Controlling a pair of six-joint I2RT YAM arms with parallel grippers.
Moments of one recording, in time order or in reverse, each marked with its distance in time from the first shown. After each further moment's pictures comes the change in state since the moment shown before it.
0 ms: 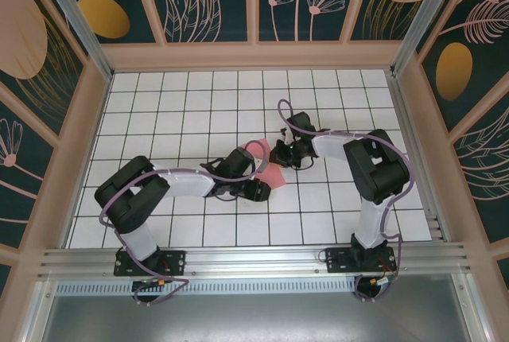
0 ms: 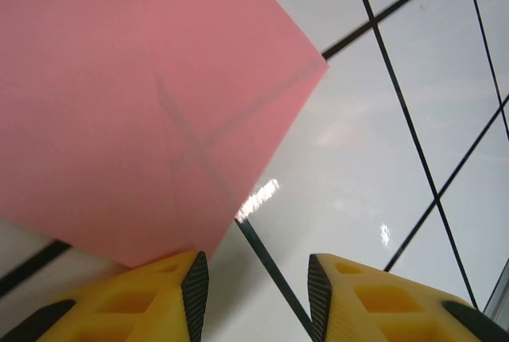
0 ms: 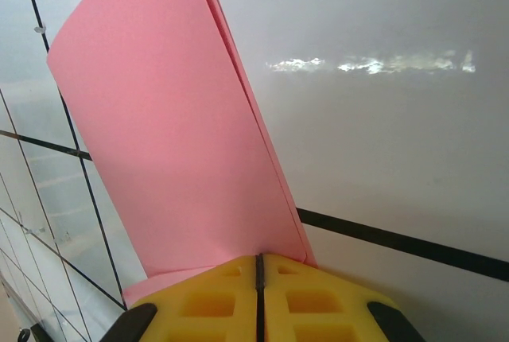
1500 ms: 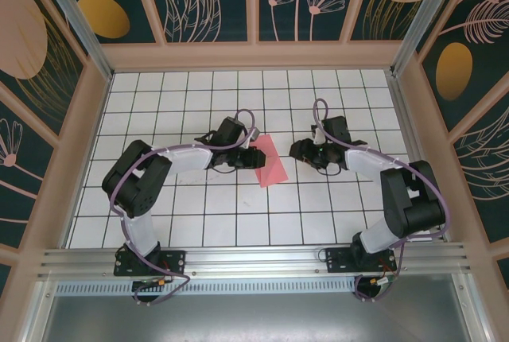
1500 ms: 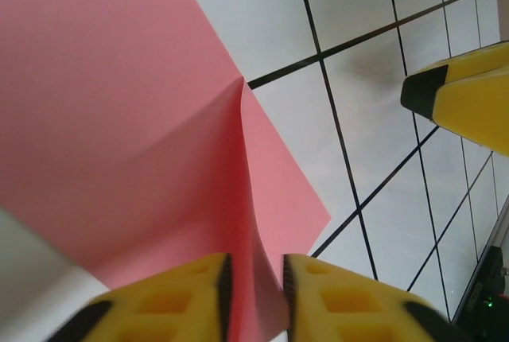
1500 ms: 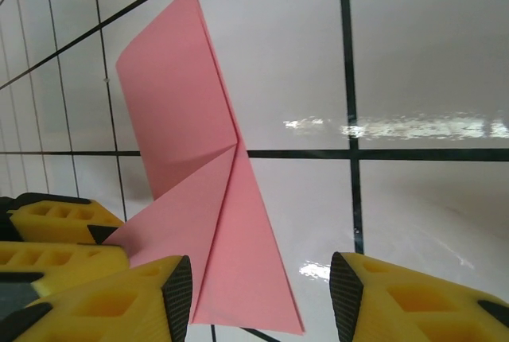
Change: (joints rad) left arm 0.213 0.117 0.235 -0.053 0.118 -0.045; right arm -0.180 -0.350 -0.255 0.051 -0.014 -0.076
